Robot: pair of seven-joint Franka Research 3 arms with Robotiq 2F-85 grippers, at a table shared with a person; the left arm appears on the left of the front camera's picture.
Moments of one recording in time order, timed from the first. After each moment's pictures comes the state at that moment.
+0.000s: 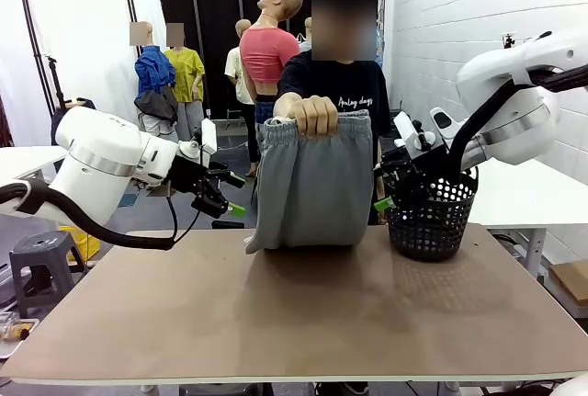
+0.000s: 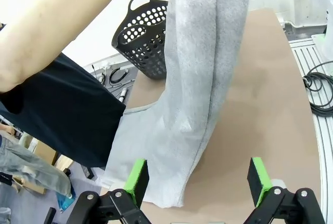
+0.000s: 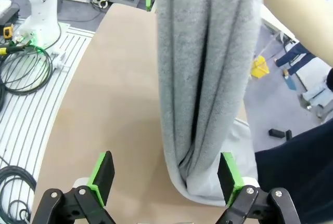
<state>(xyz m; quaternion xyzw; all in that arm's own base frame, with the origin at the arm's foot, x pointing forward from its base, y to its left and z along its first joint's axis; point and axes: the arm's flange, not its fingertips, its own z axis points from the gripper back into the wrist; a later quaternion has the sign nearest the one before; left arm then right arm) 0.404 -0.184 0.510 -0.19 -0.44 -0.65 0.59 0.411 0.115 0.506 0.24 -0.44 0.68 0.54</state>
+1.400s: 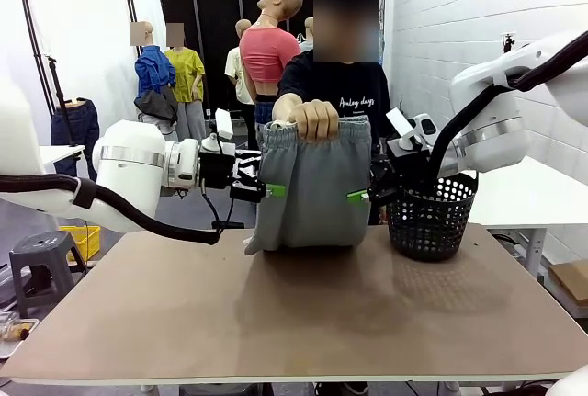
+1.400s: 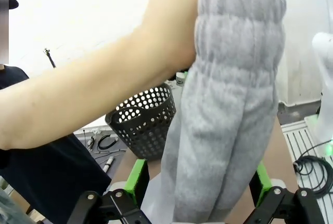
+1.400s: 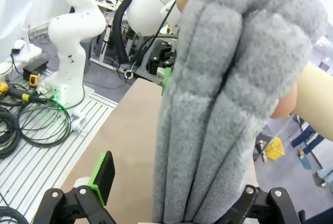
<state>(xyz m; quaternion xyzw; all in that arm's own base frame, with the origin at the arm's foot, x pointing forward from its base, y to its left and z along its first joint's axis) 0.409 -0.244 0.505 -0.34 -0.53 -0.58 0.51 0.423 0.158 0.490 0.39 -0.49 0.66 0.40</state>
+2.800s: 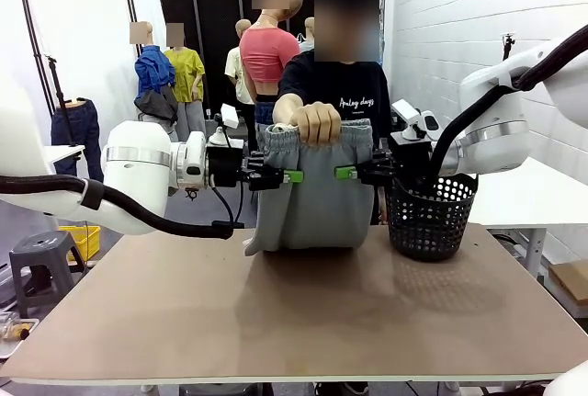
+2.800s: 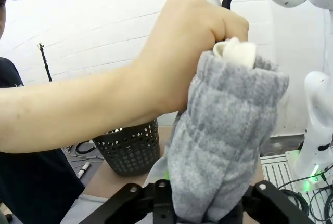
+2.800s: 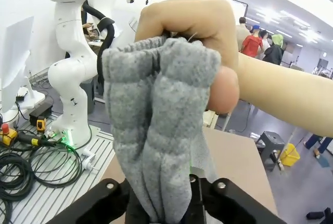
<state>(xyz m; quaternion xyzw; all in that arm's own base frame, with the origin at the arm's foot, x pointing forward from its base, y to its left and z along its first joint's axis) 0.394 -0.265 0.511 -0.41 -0.52 -0.54 0.52 0.431 0.156 0.495 0.47 -0.49 0.59 0.42</state>
